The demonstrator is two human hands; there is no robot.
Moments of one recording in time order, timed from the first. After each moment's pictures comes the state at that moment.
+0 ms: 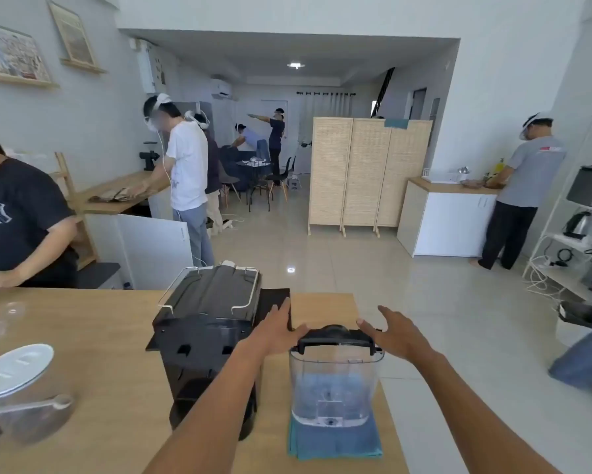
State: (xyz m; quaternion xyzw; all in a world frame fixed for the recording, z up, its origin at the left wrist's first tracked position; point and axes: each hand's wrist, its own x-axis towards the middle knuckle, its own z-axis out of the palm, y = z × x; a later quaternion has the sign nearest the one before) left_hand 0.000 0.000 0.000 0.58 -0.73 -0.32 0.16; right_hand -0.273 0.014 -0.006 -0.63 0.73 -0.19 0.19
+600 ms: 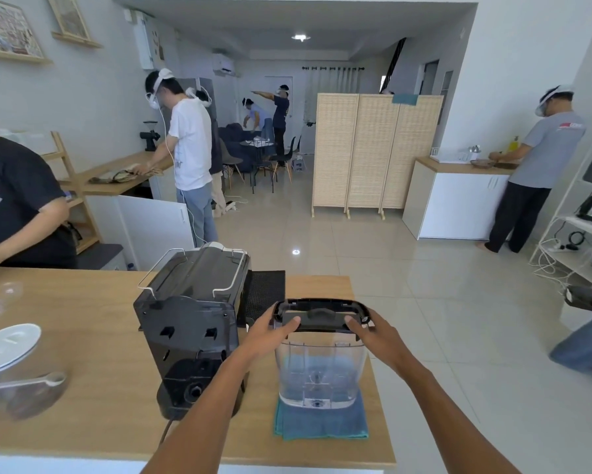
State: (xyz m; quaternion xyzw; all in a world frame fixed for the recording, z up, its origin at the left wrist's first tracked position) left_hand -0.017 0.007 -0.052 0.58 -0.58 -0.47 0.32; right_hand -0.279 0.019 -0.056 -0.59 0.66 -0.32 0.34
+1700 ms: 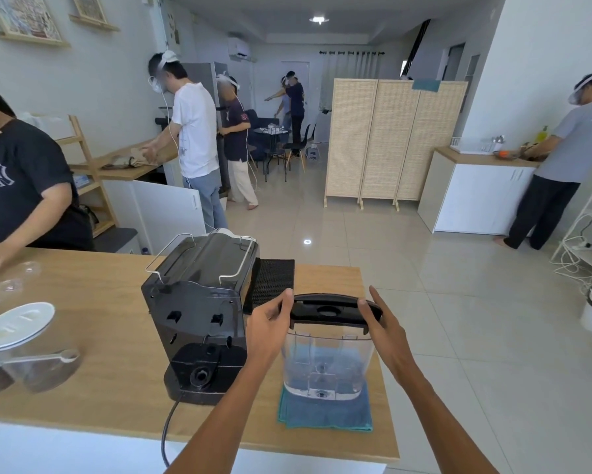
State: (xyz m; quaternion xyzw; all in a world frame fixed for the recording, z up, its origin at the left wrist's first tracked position) left_hand -0.036 0.027 -0.063 0.57 -0.51 -0.35 0.54; right_hand -0.263 0.031 -0.062 -0.54 0.59 -0.47 0.37
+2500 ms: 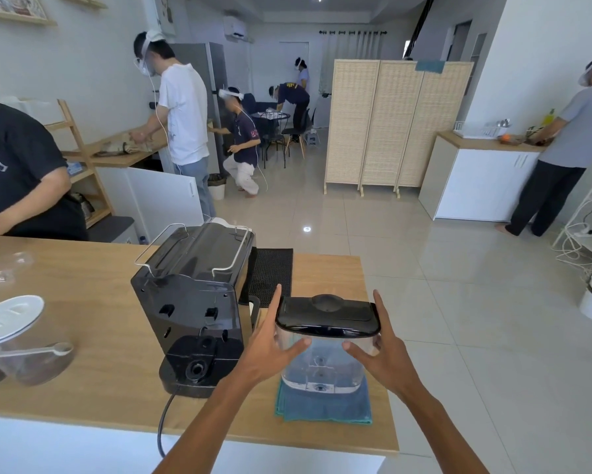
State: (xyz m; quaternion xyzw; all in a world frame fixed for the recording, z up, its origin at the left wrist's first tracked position) left_hand -0.025 0.042 -0.091 0.56 -0.64 -0.37 0.38; right_hand -0.275 0.043 -0.106 -0.64 0.54 -0.42 0.36
